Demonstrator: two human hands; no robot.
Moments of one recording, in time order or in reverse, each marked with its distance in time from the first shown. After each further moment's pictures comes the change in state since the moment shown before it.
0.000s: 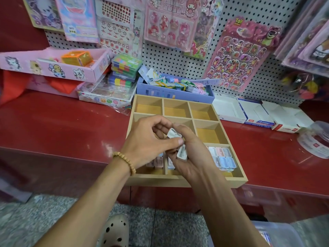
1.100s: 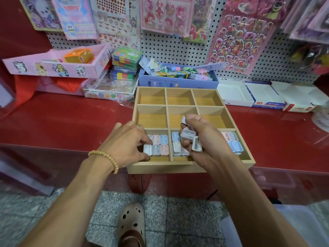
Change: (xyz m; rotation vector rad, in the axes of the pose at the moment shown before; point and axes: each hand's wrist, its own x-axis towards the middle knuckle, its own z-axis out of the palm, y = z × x) left_hand -0.014 -0.031 -0.040 1.055 -0.398 0.059; right_hand -0.013 -0.014 -0.020 -0.169 0.094 -0.052
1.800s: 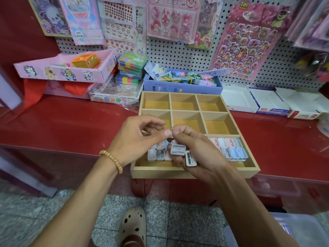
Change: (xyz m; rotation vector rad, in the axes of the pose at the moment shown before) left_hand 0.000 0.016 -0.014 -1.025 0.310 -0.072; right_hand -0.011 0.011 0.013 -0.157 -0.278 0.078
